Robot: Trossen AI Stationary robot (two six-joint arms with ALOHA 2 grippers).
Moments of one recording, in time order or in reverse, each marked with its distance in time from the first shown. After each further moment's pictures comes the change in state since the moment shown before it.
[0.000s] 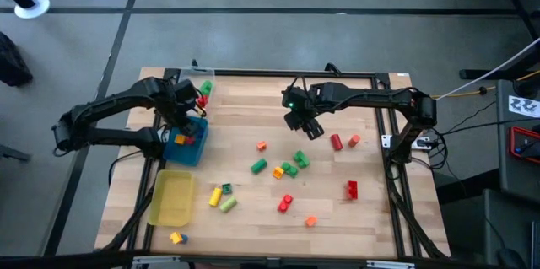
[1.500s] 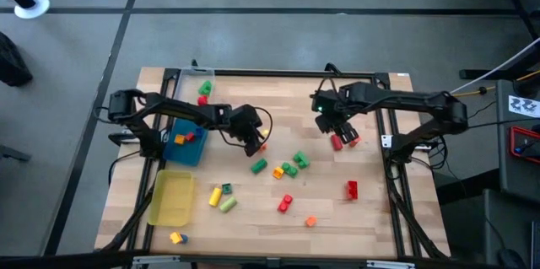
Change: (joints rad) left arm -0.378 0.643 0.001 1.225 -0.018 0.078; right arm 0.000 -0.290 -0.208 -0.256 0.009 0.083
